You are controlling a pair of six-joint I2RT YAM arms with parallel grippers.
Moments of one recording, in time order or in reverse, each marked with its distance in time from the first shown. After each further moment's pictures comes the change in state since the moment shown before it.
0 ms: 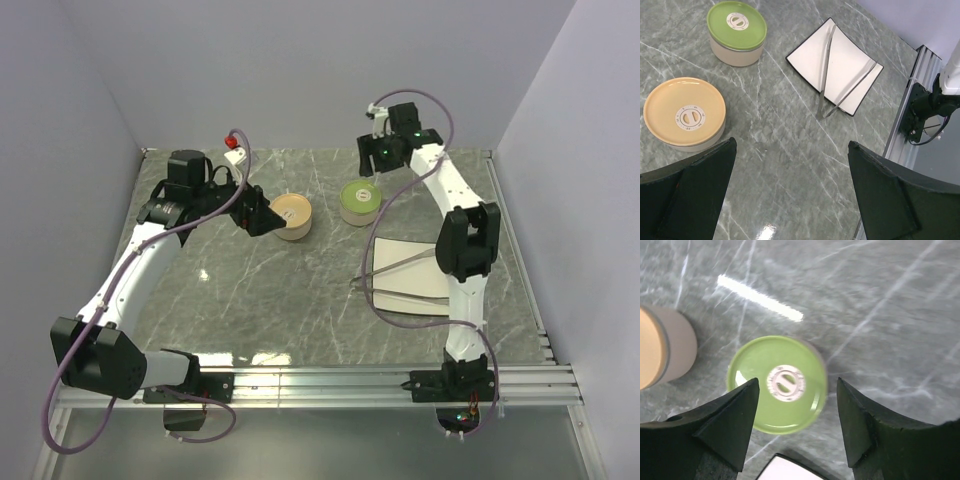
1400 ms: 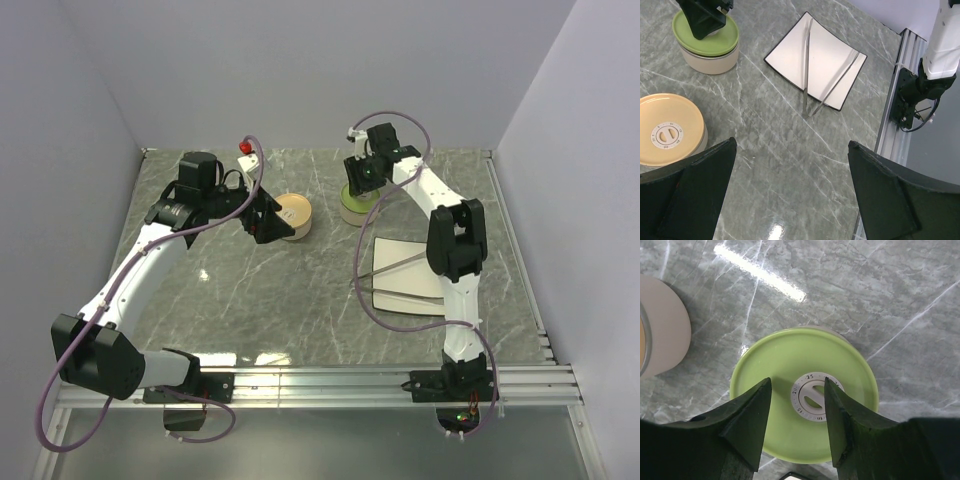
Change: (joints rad) left arm -0.071 0.003 0.000 0.000 0.037 0.050; right arm 0.060 0.038 -0.127 0.083 0.015 -0.006
